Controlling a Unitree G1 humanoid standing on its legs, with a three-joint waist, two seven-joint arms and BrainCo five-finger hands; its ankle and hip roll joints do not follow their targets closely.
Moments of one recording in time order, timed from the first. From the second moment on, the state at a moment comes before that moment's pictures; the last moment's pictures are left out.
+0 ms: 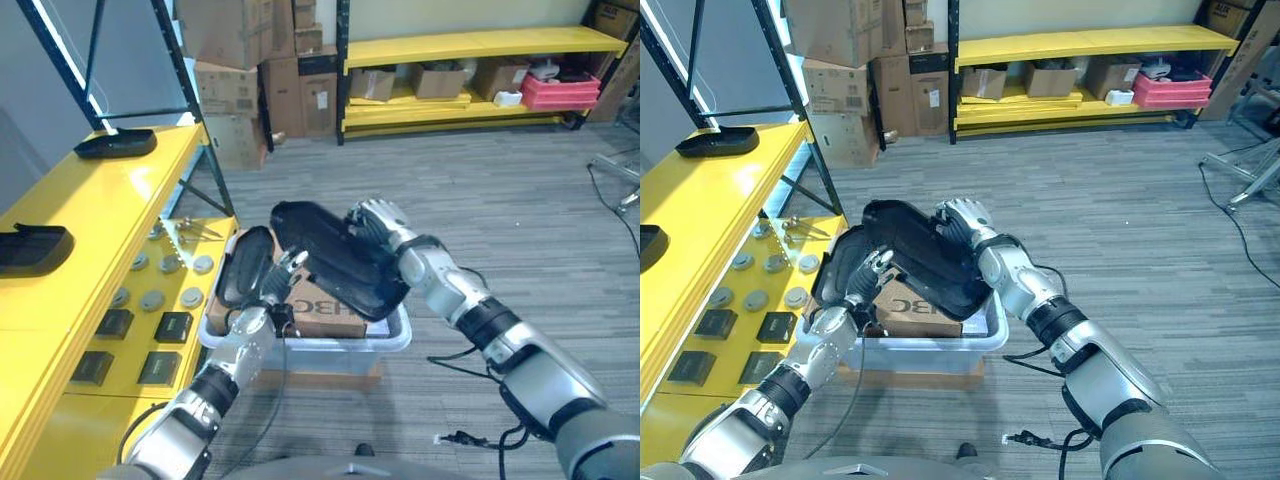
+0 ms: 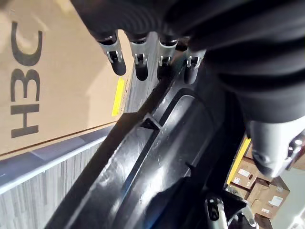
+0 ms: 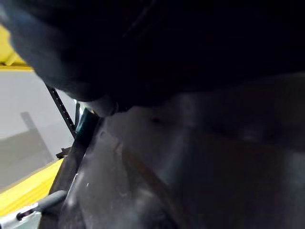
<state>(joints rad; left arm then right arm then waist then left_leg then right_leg) -0.37 0.13 -0.48 0.56 -0.74 -0.07 0.12 -0.70 -0.53 0.67 0.45 -0.48 0.00 -0.17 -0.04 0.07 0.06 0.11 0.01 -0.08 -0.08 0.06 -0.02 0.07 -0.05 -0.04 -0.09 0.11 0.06</state>
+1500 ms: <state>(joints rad) -0.43 0.10 -0.41 0.65 -0.61 -0.10 0.29 -0.69 -0.50 0.55 0.44 -0.59 0.03 -0.29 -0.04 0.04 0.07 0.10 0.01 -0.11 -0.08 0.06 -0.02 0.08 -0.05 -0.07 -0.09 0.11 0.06</state>
